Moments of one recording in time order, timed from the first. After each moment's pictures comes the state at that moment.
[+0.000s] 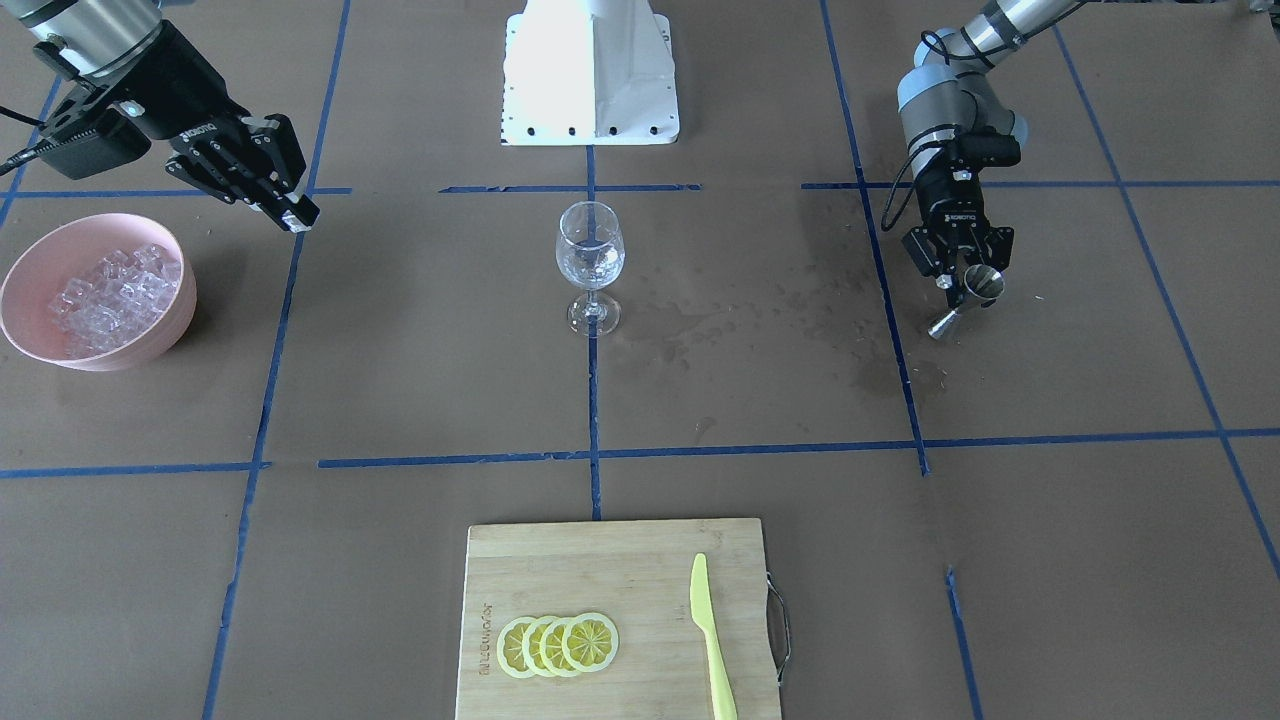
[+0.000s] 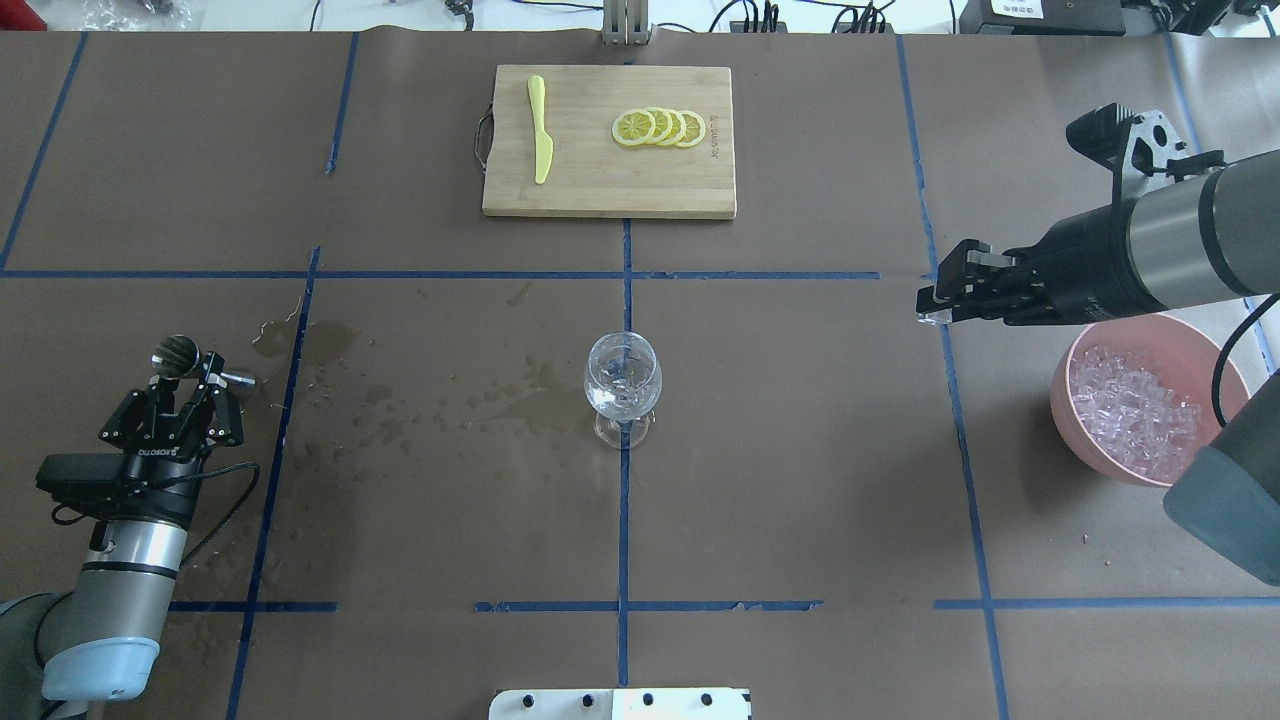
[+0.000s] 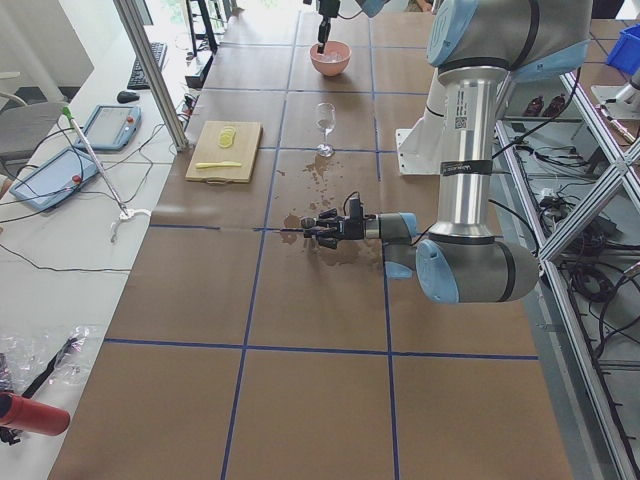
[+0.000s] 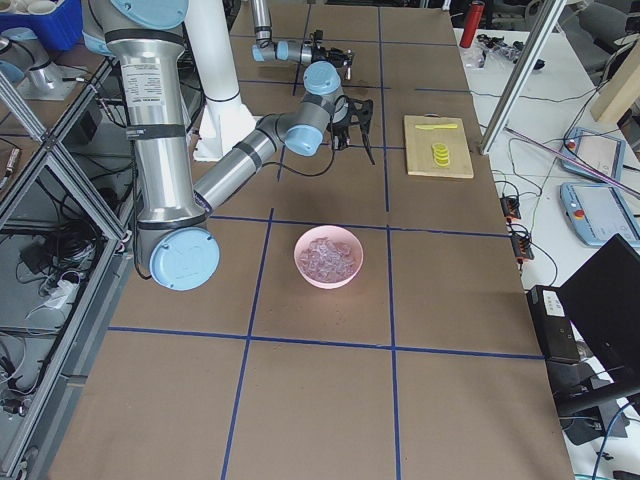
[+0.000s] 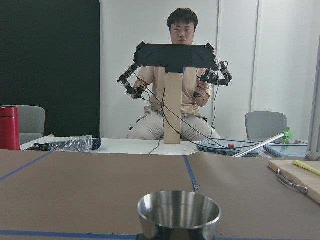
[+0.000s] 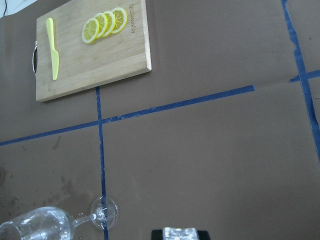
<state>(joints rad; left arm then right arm) -0.14 -1.56 -1.43 -2.95 -0.22 -1.17 0.85 -1.45 2.16 -1.16 2.13 1.35</state>
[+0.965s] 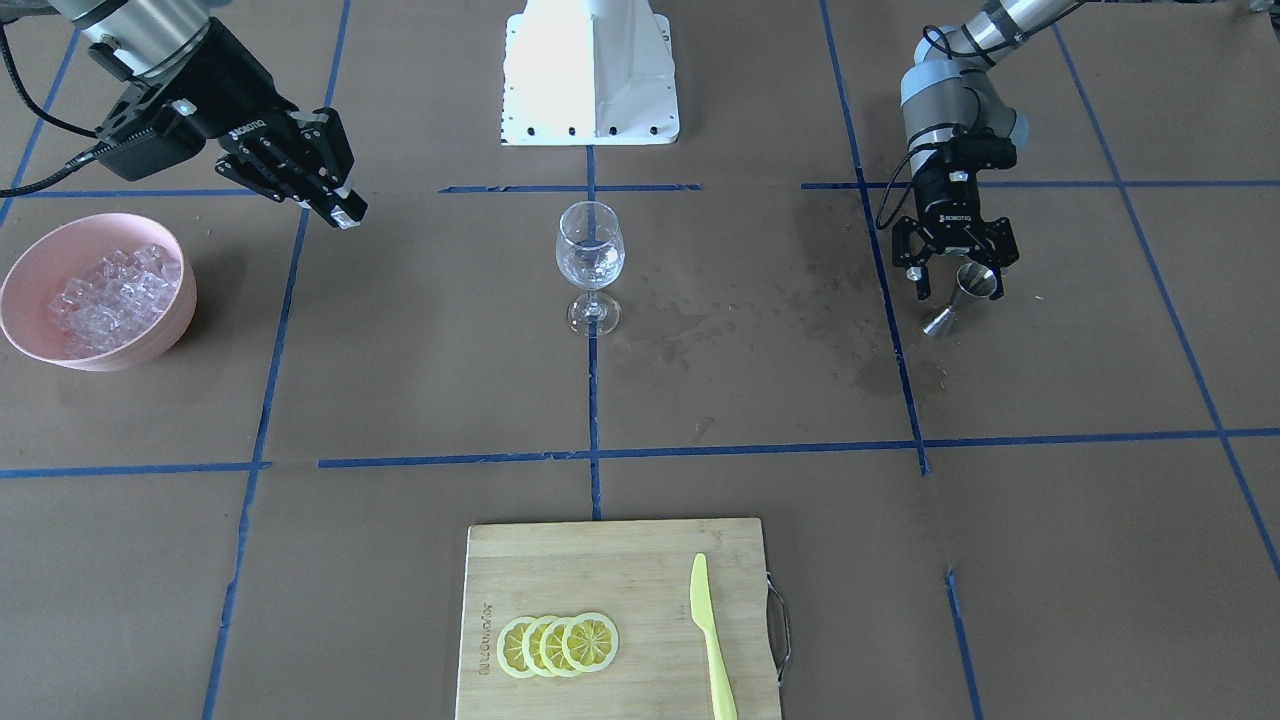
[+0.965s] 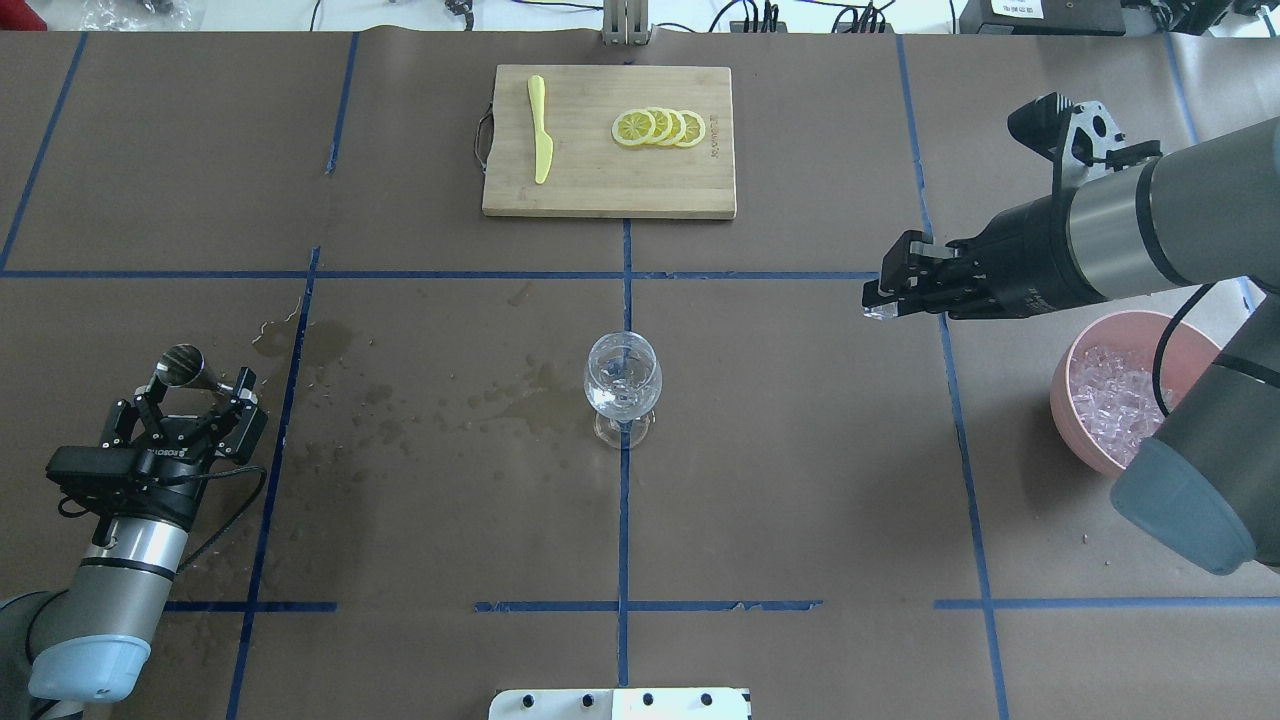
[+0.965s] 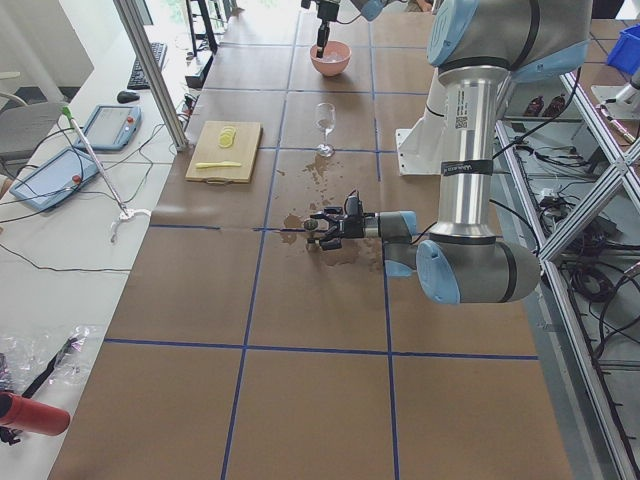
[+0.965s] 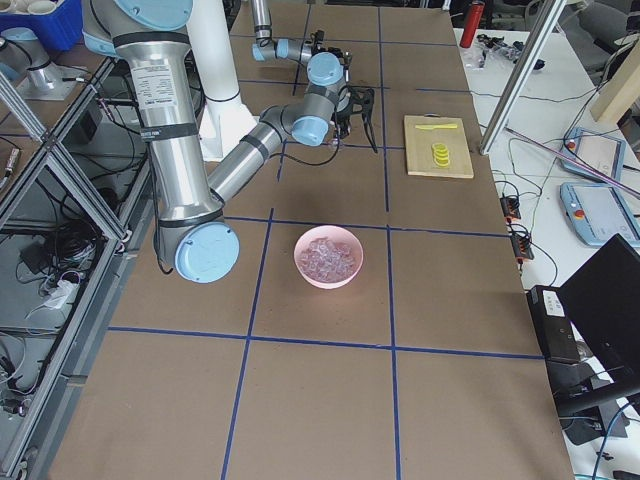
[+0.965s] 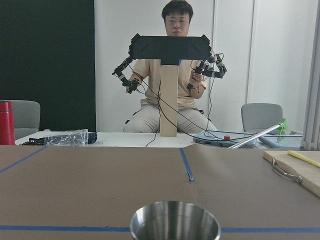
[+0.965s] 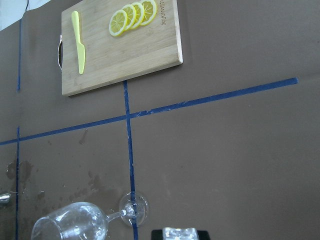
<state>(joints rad) -0.15 -1.54 -1.46 -2.96 -0.32 -1.09 0.81 -1.36 2.13 -1.16 2.12 1.39</state>
